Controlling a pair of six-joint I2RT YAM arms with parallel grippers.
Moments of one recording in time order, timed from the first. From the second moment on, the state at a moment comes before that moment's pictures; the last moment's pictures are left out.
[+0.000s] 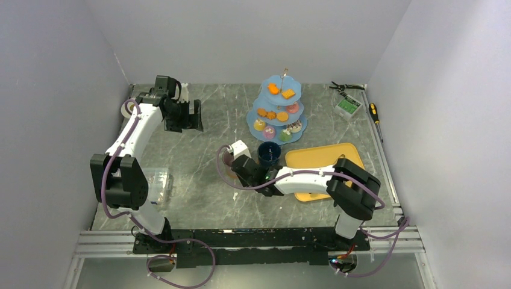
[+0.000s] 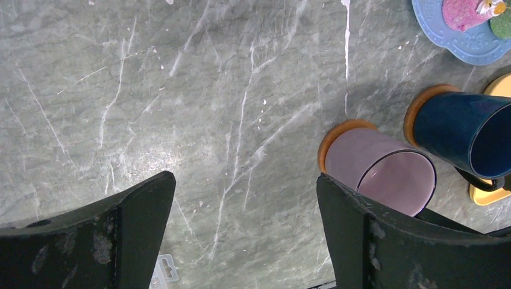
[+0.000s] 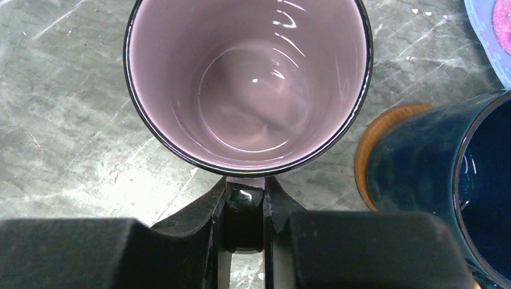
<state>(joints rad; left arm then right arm) -0.10 1.65 1.49 -0.88 0.21 -0.13 1.10 1.71 0.95 -0.01 0.40 0.31</state>
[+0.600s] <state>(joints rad) -0.10 1.65 1.49 -0.87 0.20 -0.13 1.13 1.68 0.91 0.02 0.45 0.32</state>
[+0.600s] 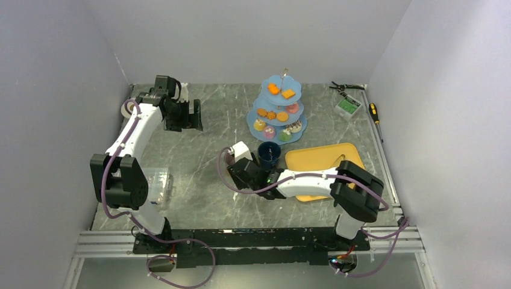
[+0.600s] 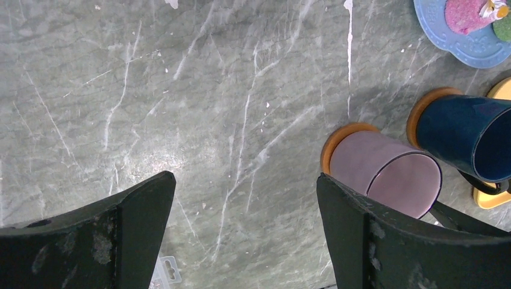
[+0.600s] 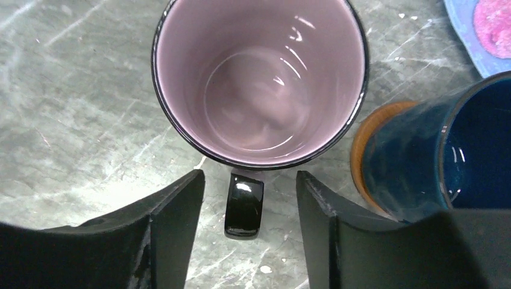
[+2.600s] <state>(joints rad) 0.09 1.62 0.33 0.88 0.11 0.04 0.06 1.44 0.25 0.95 0.47 0.11</state>
